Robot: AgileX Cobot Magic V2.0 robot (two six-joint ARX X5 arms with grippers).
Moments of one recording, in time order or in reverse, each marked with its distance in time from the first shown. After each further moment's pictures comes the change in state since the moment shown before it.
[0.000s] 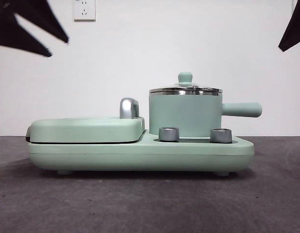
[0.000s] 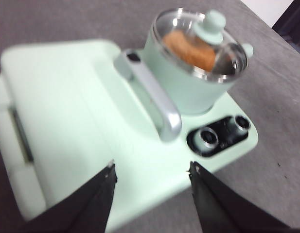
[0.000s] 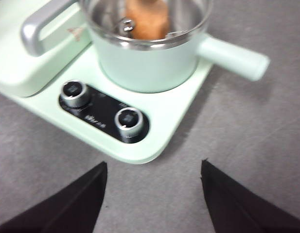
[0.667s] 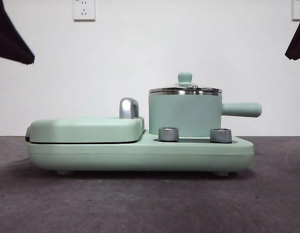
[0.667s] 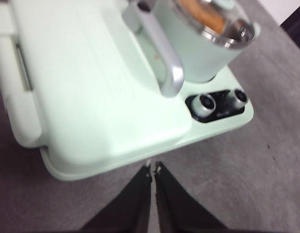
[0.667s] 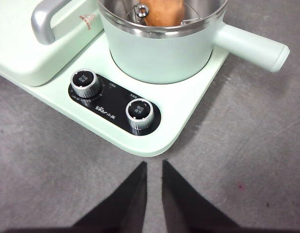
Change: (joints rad) left arm 0.000 -0.169 -0.123 -0.099 -0.008 -0.103; right arm 0.011 0.014 0.000 -0.018 -0.016 0.000
